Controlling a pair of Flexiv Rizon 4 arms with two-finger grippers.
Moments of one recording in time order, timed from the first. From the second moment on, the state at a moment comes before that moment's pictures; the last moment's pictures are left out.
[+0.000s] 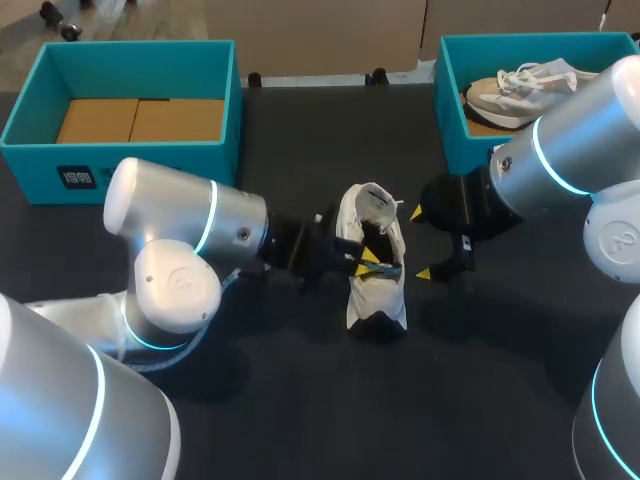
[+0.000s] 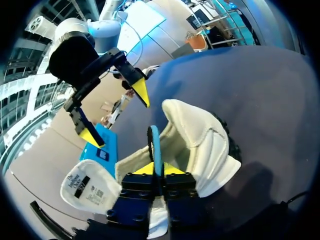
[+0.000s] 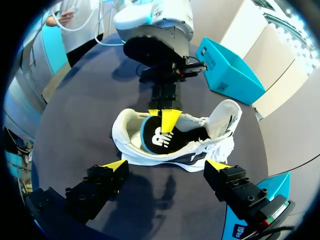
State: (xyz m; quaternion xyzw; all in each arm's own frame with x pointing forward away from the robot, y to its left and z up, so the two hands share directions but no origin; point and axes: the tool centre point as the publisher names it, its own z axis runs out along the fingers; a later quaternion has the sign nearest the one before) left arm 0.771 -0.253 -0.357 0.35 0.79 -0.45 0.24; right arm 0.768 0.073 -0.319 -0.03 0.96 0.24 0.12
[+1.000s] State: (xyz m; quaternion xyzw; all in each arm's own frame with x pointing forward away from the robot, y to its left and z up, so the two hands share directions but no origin) left arm 0.753 -0.257 -0.357 0.34 0.78 -0.47 0.23; right arm 0.768 0.073 -0.319 -0.03 0.96 0.24 0.12
